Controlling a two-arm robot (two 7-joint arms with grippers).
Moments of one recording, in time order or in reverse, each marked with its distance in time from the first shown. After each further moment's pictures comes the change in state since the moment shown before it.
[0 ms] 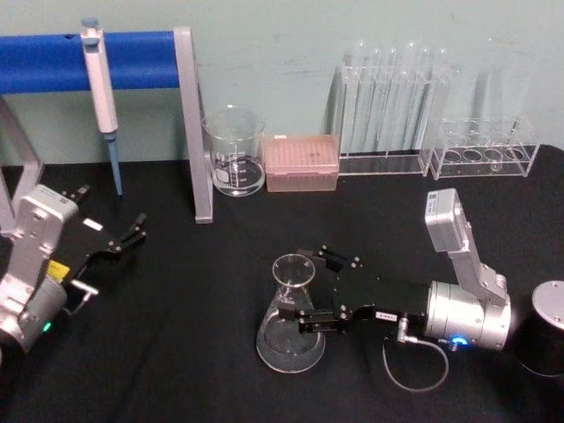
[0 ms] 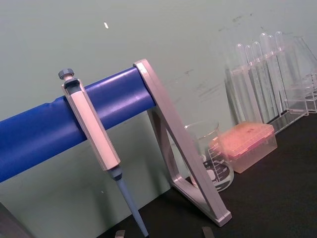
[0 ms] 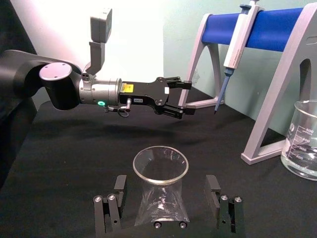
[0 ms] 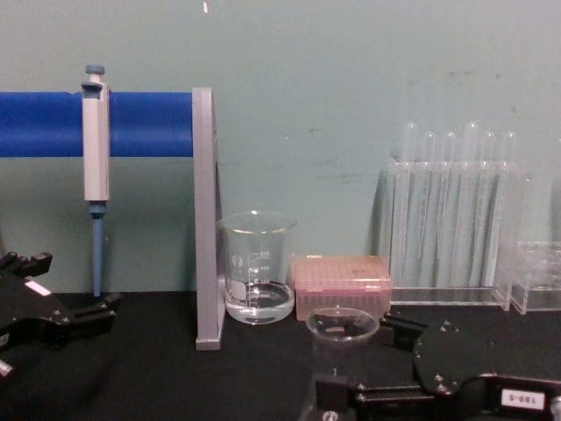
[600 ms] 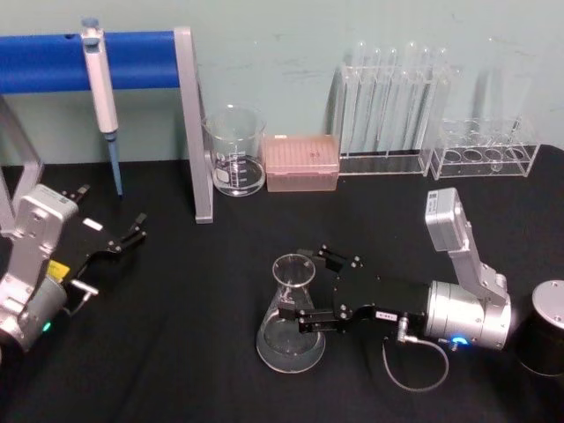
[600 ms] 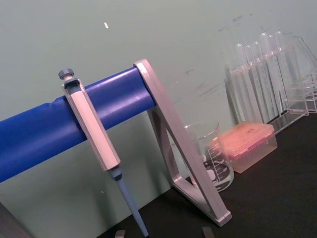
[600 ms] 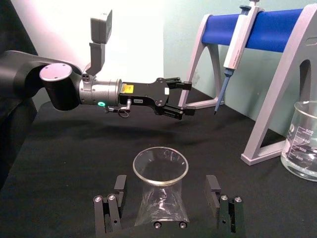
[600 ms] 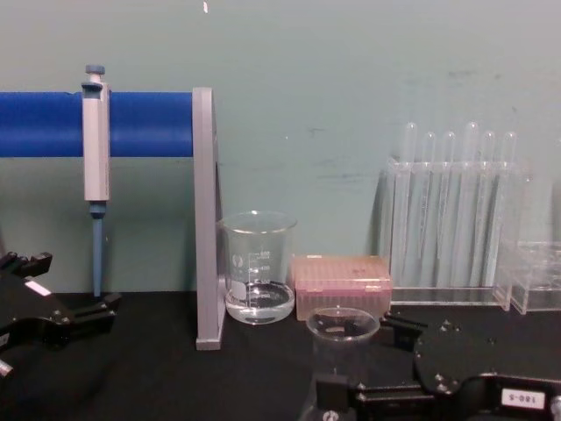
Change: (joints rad) left arm 0.000 0.000 0.000 0.000 0.000 0.000 0.000; right arm 0.001 0.001 0.000 -0.001 0.001 0.001 0.000
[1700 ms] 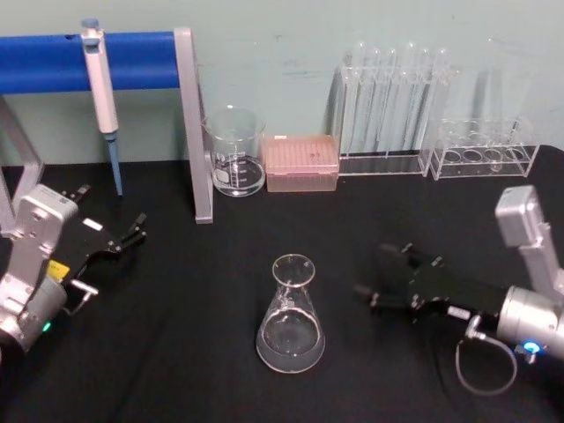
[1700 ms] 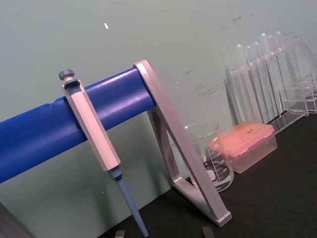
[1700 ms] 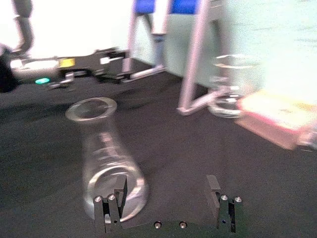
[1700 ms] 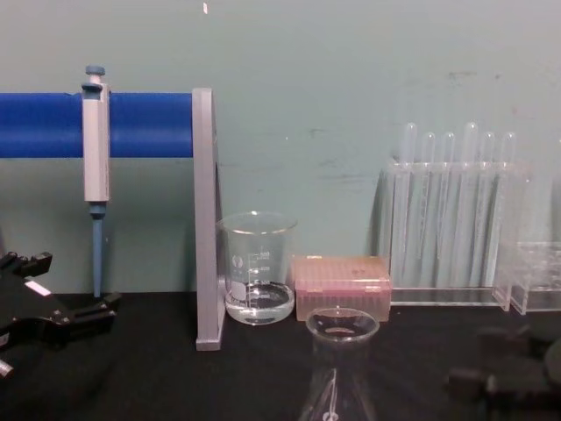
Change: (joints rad) left arm 0.000 0.000 0.000 0.000 0.000 0.000 0.000; right arm -0.146 0.155 0.121 -0.134 0.042 0.115 -0.185
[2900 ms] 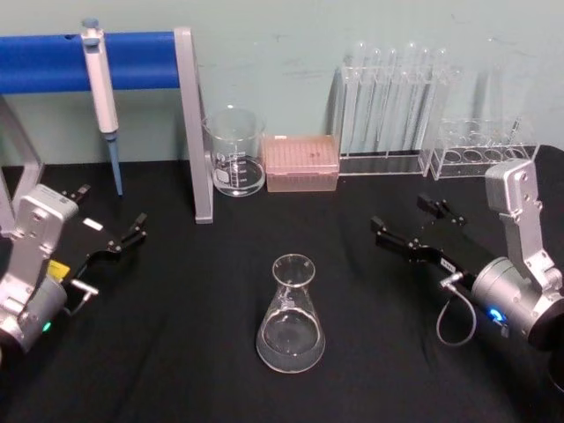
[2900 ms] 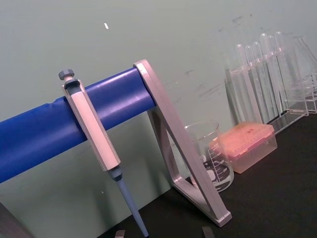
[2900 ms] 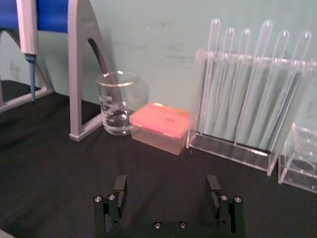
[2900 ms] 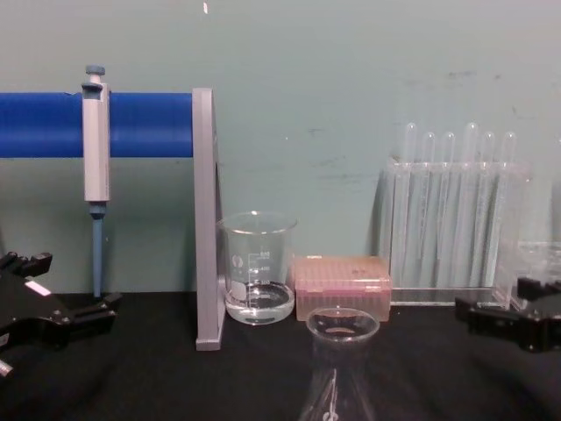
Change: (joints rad) left arm 0.000 0.000 0.000 0.000 0.000 0.000 0.000; right arm -0.031 -0.200 0.127 0.011 -0.179 0.024 -0.425
